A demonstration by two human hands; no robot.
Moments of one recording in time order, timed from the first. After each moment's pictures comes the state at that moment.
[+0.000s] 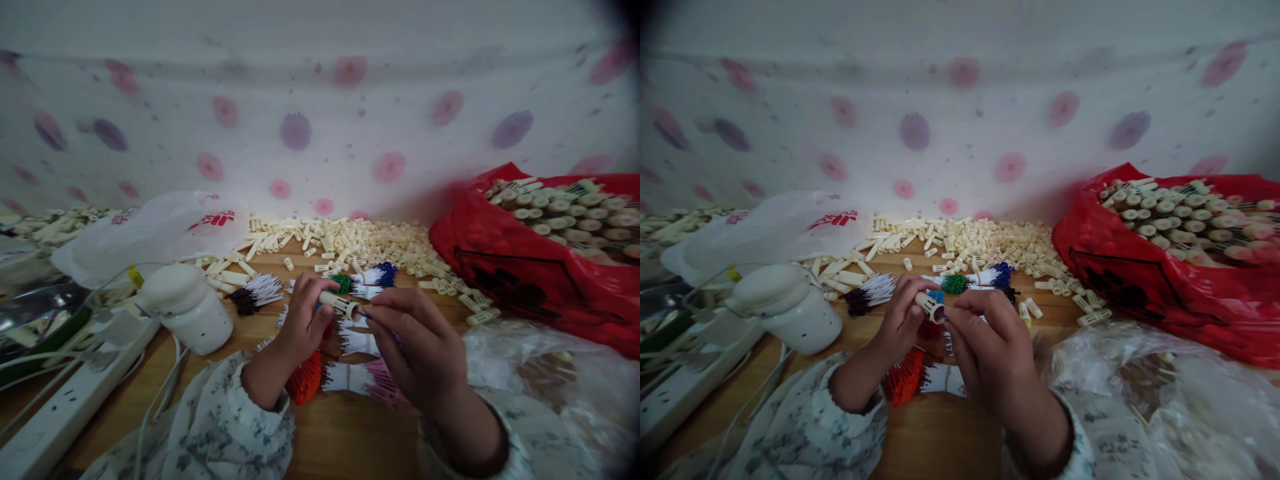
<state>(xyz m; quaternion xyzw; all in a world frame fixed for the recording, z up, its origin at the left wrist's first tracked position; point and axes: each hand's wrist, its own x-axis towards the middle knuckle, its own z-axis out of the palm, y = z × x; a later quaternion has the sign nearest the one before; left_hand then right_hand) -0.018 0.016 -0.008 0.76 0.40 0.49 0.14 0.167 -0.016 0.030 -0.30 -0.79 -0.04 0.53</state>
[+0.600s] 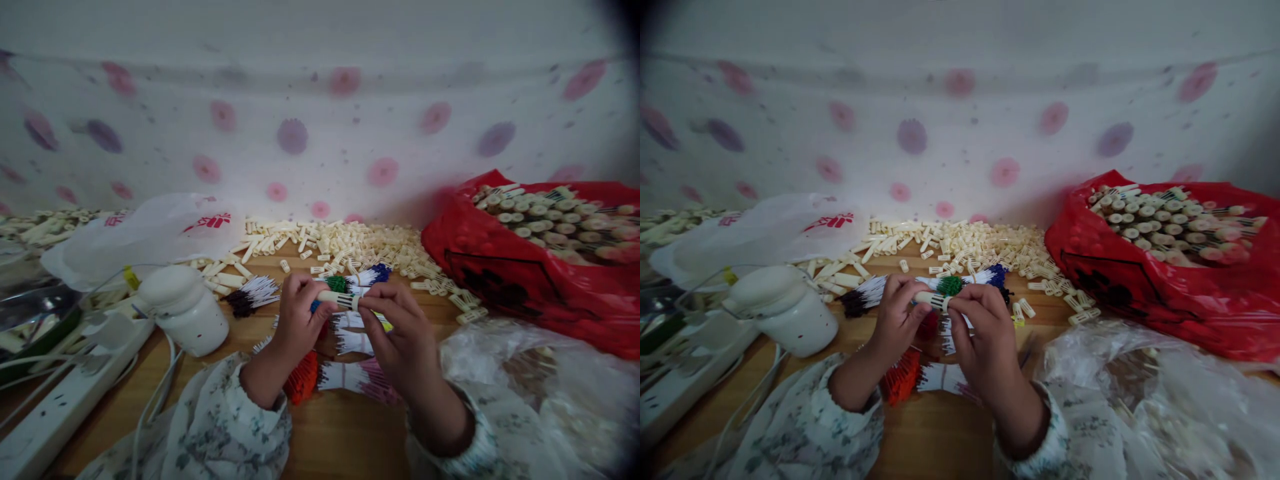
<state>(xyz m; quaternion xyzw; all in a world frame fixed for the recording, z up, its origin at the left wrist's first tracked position) -0.015 0.018 -0.008 0.73 0.46 0.50 0.03 0.156 -0.010 0.015 -0.36 -0.74 0.07 0.57</state>
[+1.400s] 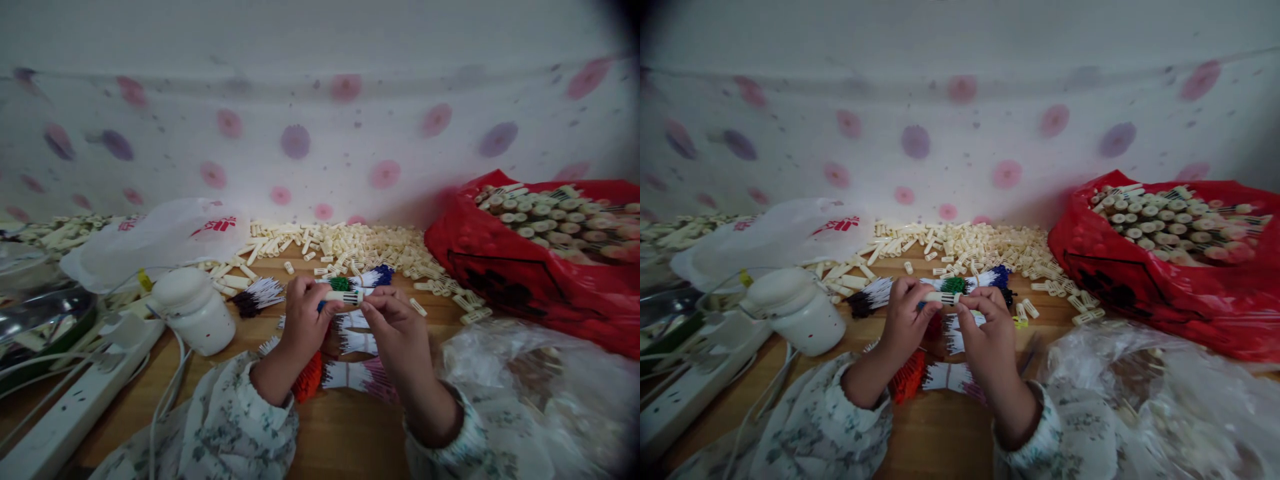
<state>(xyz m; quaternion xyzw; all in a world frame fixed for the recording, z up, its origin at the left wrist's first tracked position) -0.010 0.020 -0.013 0.73 0.50 0.47 -0.04 0.147 -0.002 -0.001 -0.45 -0.61 0.24 0.61</state>
